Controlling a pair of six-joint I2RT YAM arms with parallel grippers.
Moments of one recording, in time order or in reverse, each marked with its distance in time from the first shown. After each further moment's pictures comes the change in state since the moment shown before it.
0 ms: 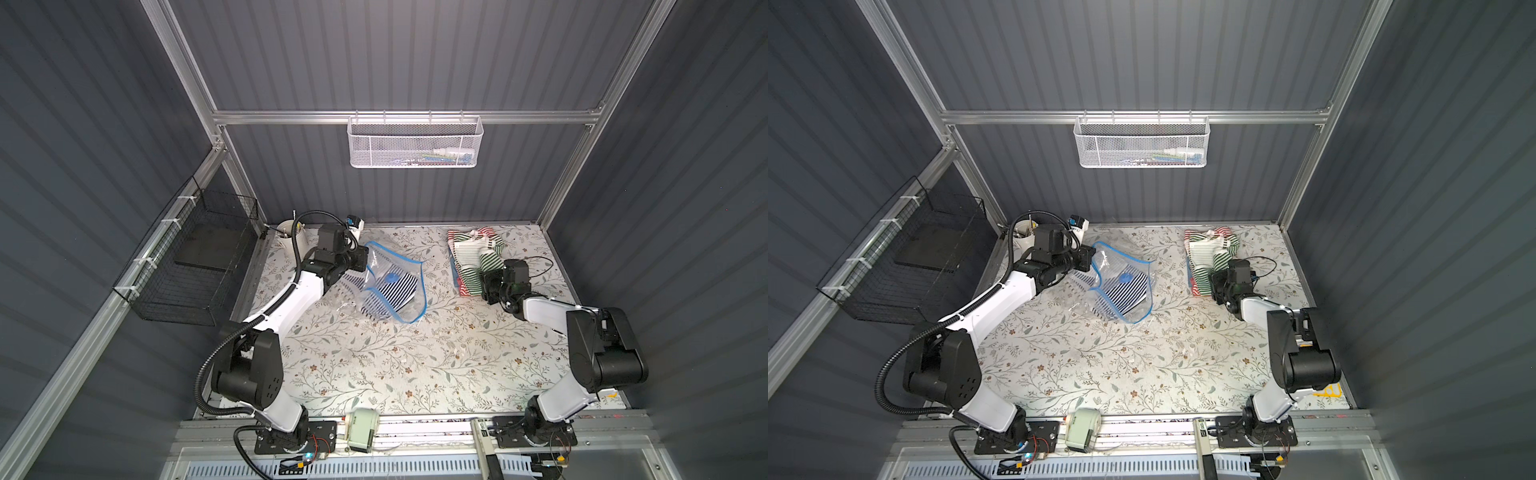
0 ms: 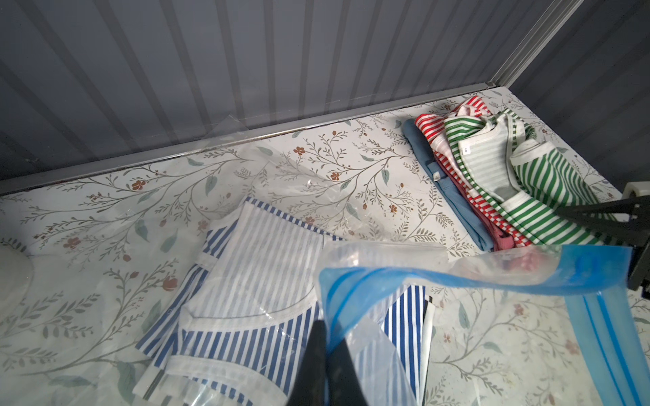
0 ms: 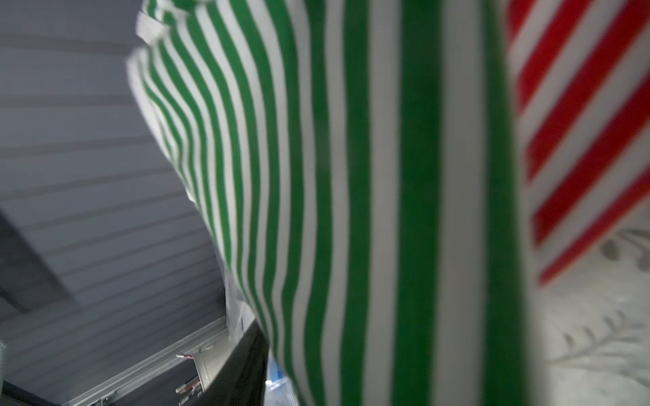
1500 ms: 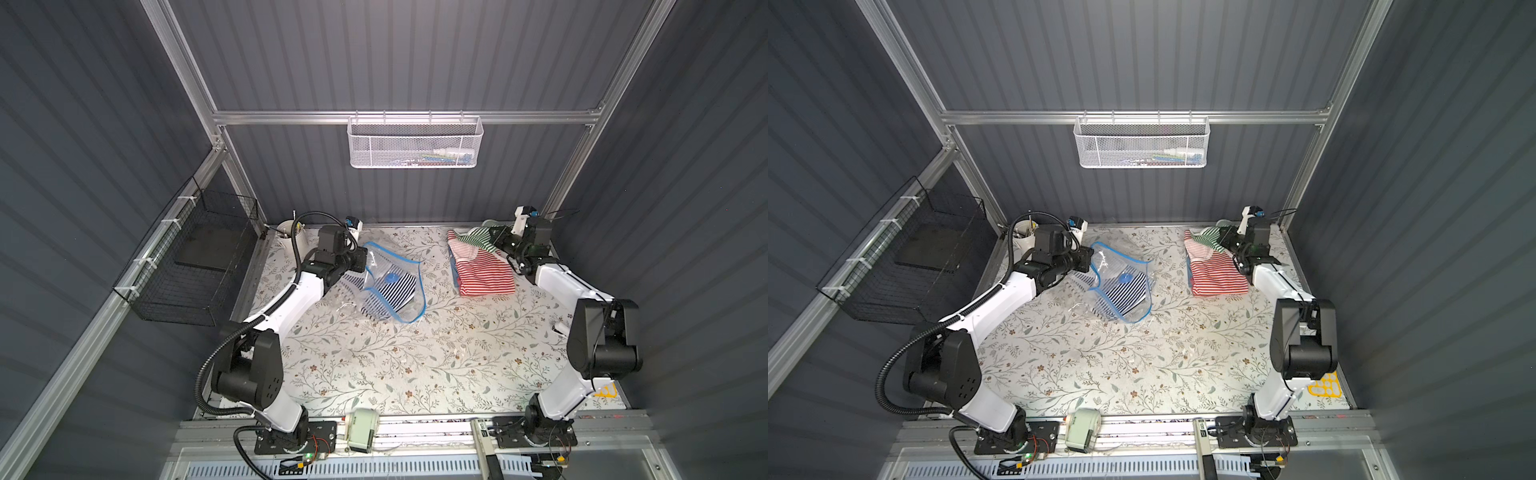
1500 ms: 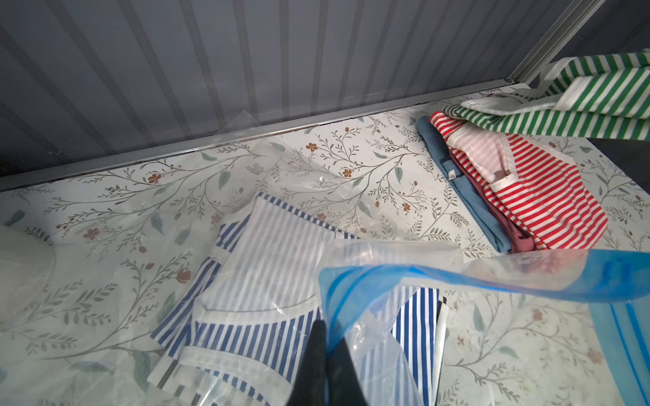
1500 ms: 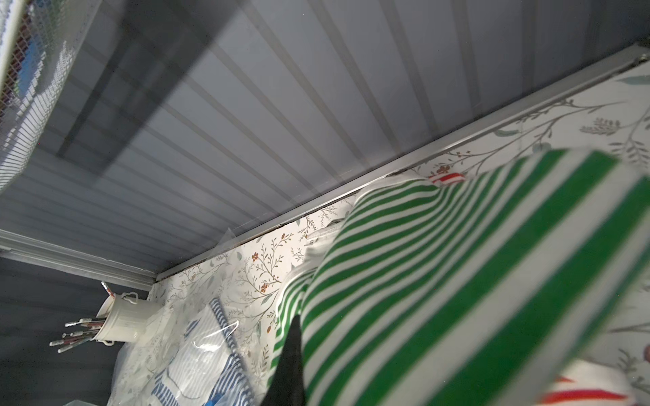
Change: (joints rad) left arm 0.000 0.000 -0.009 0.000 -0.039 0.002; right arm -0.107 0.069 0.405 -0.056 -0.116 -0.788
